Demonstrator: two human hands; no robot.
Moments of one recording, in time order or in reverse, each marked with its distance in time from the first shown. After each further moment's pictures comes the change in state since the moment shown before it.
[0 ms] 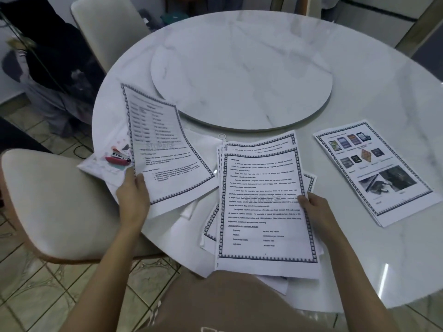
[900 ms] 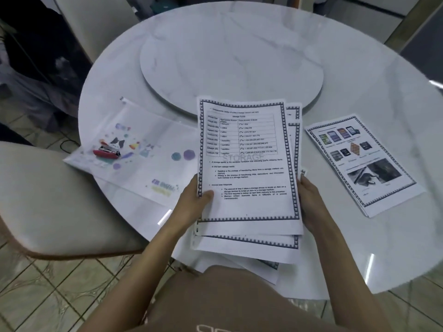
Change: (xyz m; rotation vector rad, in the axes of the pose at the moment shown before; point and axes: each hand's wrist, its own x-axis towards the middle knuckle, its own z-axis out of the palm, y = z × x) left_hand -0.064 0.046 0.056 -0.417 -0.748 -0.042; right_hand -0.022 -0.035 0.007 0.470 -0.117 -0.059
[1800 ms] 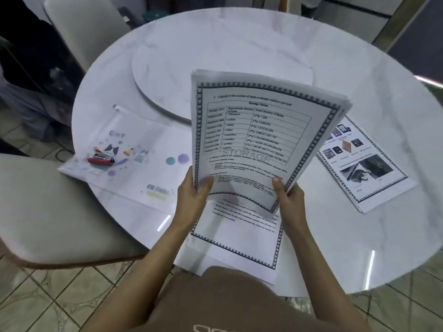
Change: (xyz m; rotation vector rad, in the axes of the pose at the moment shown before) left_hand 0.006 0.010 0.016 -0.038 0.203 0.207; right_hand -0.019 0.009 0.032 -0.053 0.169 -0.233
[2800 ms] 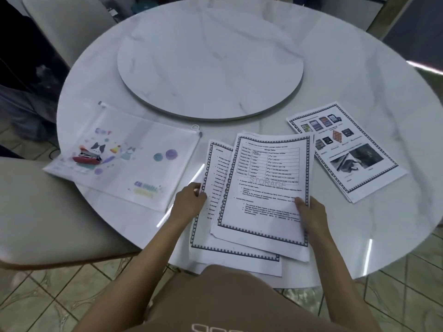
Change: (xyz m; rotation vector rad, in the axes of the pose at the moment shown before) left_hand 0.005 -0.022 0.022 0.507 -0.162 -0.326; right_hand 0.009 0.053 -0.088 -0.357 0.218 0.345
